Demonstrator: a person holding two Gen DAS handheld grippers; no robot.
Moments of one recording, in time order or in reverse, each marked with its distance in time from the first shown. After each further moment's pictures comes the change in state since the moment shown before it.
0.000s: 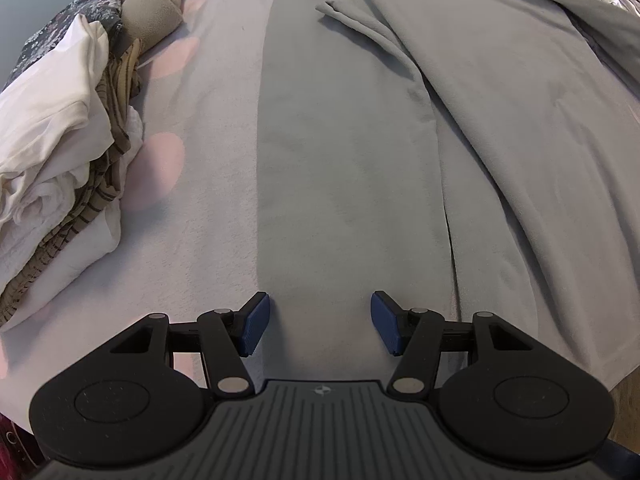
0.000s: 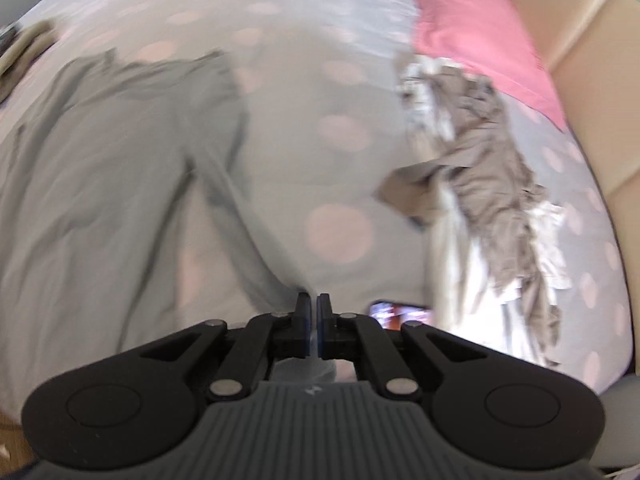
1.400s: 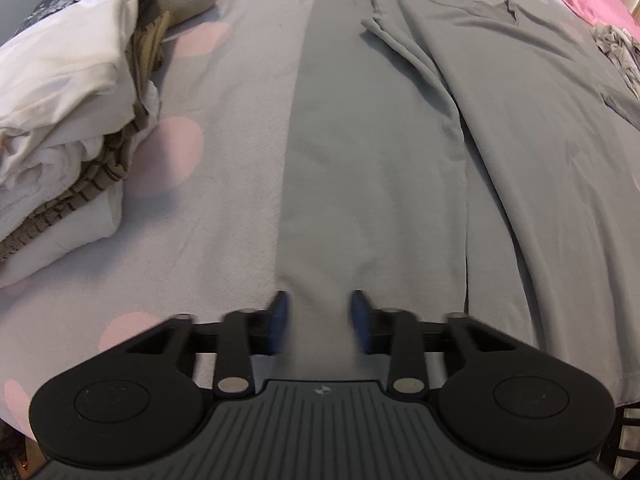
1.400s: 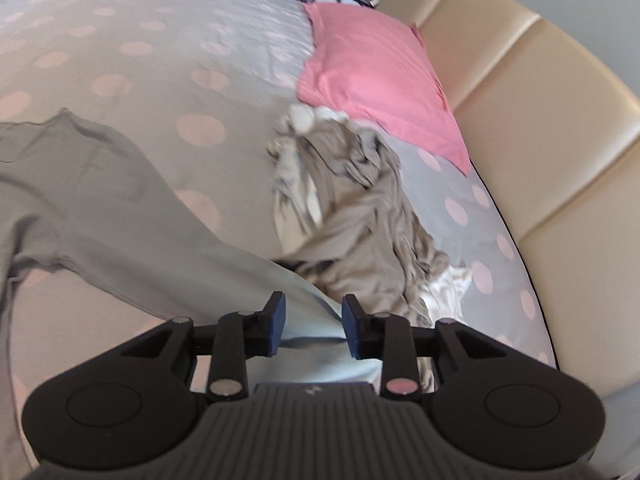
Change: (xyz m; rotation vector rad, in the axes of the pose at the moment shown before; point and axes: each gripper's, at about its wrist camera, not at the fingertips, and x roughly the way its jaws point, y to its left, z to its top) left arm -0.001 0.037 0.004 -0.196 -0.052 -0.118; right arm 0.045 -0.025 0.061 -0.064 -0.163 -0.290
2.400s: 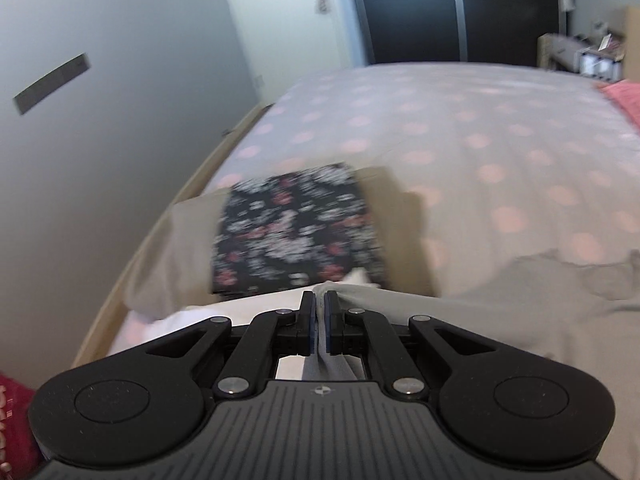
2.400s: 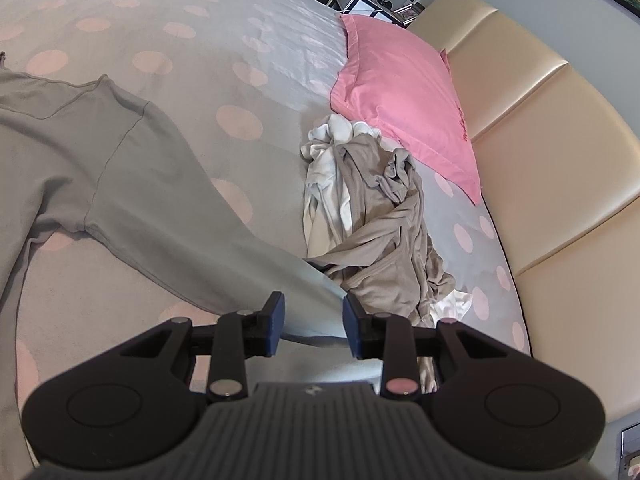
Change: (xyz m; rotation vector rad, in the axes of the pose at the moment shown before) left arm -0.152 0.120 0.177 -0.124 -0.375 0.401; right arm -0.005 0.030 -0.008 -0.117 0.011 -0.022
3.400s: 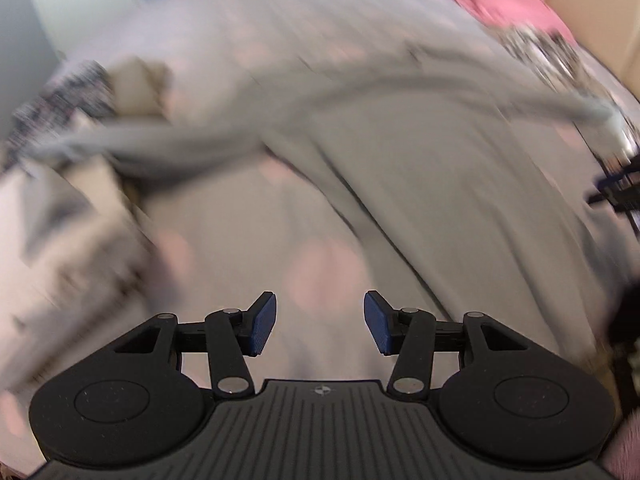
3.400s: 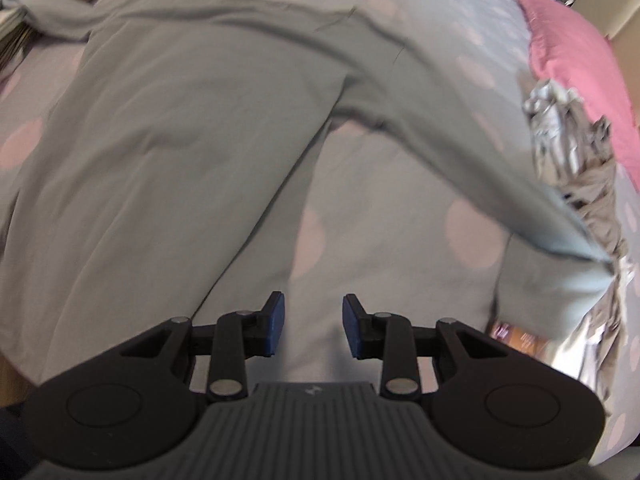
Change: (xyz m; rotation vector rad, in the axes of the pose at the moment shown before) left arm -0.067 -0.137 -0.206 0.373 0.217 -0.512; right arm -0.073 0.123 -0.081 -0.142 0.151 0.508
